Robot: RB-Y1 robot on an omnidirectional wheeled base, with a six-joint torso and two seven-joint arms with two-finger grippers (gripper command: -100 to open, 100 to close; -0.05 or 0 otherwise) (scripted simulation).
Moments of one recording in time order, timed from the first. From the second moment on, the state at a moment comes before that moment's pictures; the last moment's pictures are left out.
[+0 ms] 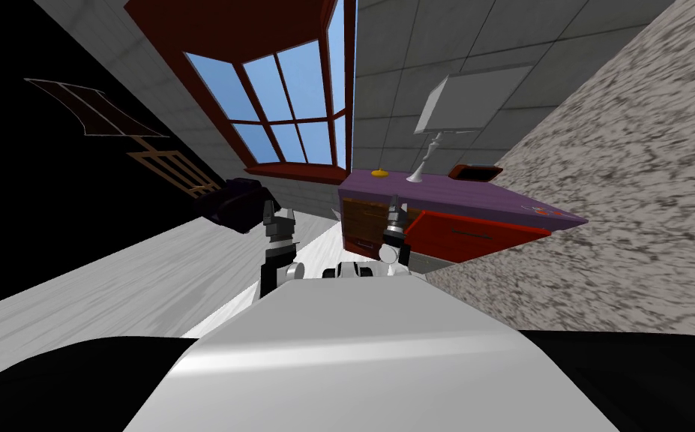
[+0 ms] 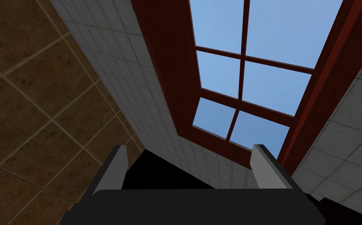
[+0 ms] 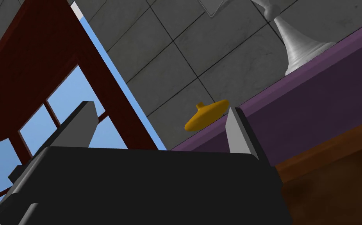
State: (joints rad) left arm 0.53 -0.04 -0.05 -2.32 0.06 -0.35 0.02; right arm 0.19 -0.17 0.28 -2.02 -0.94 -0.71 -1.25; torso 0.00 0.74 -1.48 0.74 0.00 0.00
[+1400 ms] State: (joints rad) left arm 0.53 -0.04 -0.05 -2.32 0.06 -0.35 0.02; right arm 0.16 -0.16 0.37 -1.85 -1.15 -0.80 -1.59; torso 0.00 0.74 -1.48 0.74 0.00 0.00
